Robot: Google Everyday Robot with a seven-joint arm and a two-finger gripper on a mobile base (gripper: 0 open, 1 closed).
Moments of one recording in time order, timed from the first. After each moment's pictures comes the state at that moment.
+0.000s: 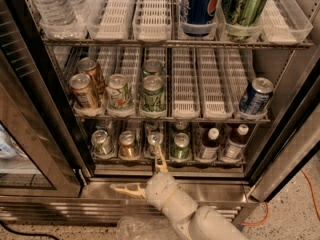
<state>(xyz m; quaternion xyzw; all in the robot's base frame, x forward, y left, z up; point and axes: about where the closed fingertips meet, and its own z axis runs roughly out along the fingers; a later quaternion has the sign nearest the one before) 0.487 0.061 0.668 -0.31 0.59 0.21 0.72</state>
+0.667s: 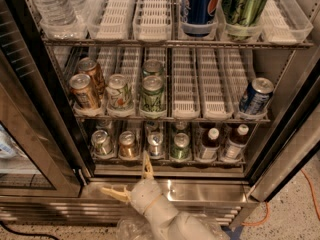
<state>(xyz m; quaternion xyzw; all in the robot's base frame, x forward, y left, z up) 0.493 0.103 0.629 -0.21 0.62 0.30 0.70</state>
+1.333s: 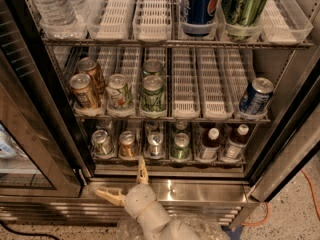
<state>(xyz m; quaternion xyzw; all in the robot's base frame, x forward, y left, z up) 0.494 0.117 0.608 -0.17 0.62 0.31 0.70</state>
